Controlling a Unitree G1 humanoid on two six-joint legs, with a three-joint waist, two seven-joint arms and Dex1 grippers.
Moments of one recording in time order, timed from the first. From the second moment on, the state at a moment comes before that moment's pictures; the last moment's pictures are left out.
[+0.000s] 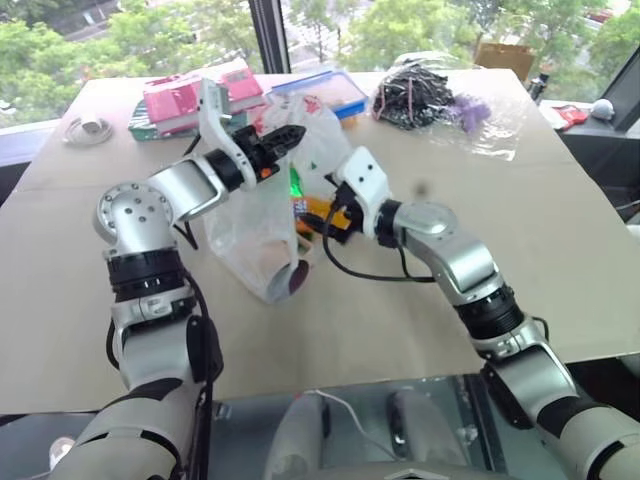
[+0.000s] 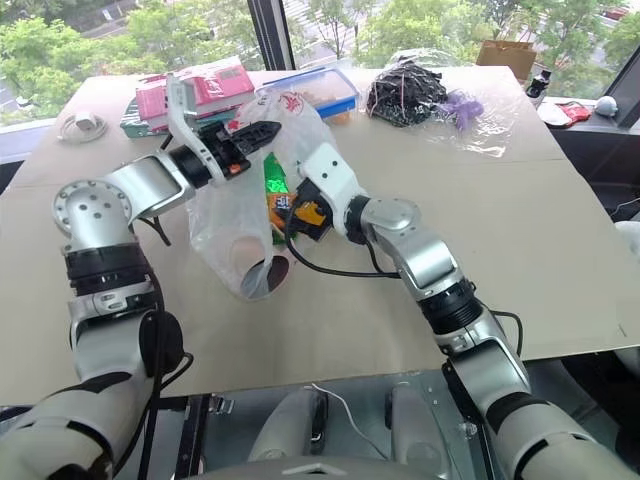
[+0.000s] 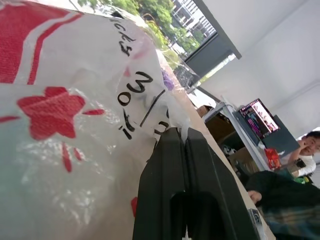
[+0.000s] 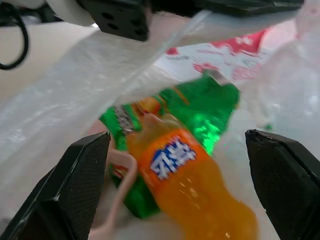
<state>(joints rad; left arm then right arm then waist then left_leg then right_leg) -0.91 0.46 0.38 0.21 -1.01 1.12 -0.25 -0.78 -0.11 0.31 0.04 0.17 0.55 0.53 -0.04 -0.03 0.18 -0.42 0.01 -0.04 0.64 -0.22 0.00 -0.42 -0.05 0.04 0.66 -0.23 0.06</state>
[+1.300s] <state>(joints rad) -0.88 0.54 0.38 0.08 -1.00 1.23 -0.33 -0.81 0.07 0.32 0.40 0.17 0.49 0.73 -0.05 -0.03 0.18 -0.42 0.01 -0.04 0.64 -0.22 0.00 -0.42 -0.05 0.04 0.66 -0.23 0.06</state>
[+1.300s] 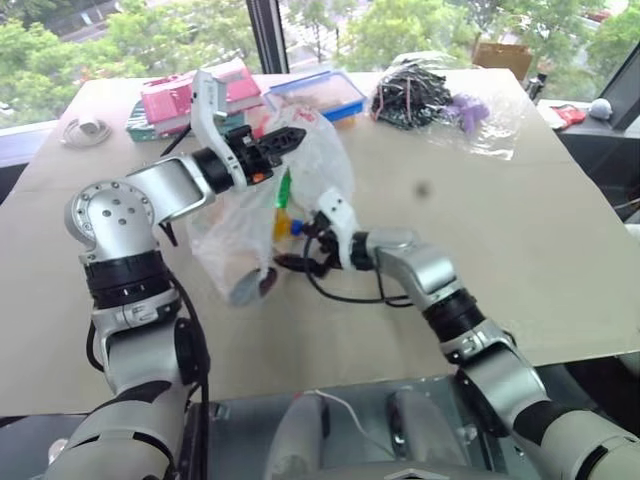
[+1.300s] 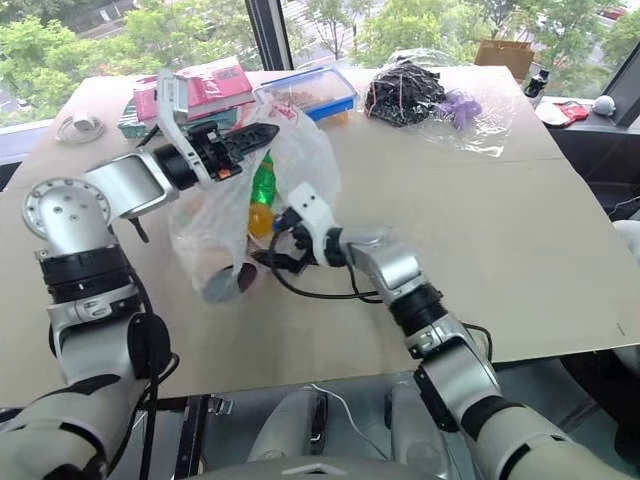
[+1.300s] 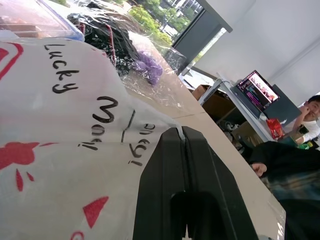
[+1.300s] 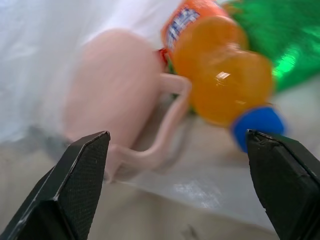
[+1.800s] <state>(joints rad) -0.86 0.77 0.27 0.32 -0.93 1.24 -0.76 -0.69 -0.04 0.21 0.00 0.16 0.55 0.57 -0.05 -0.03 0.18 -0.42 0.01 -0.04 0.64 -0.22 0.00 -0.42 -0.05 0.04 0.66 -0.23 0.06</state>
